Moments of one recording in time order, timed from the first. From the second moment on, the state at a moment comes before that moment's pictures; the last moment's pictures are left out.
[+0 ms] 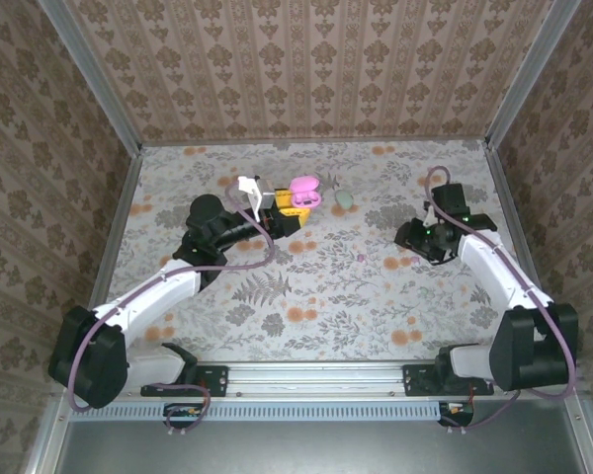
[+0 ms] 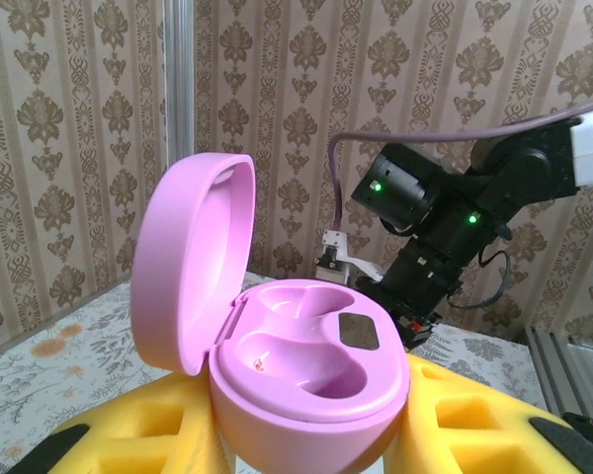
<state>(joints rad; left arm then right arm) -0.59 1.23 0.75 0.60 0.72 -0.17 0.00 1.32 0.92 -0.73 -0.25 0.52</state>
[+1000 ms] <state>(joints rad) -0.59 1.24 0.75 0.60 0.71 -0.17 -0.15 1.68 0.95 -0.63 -0.35 0.46</state>
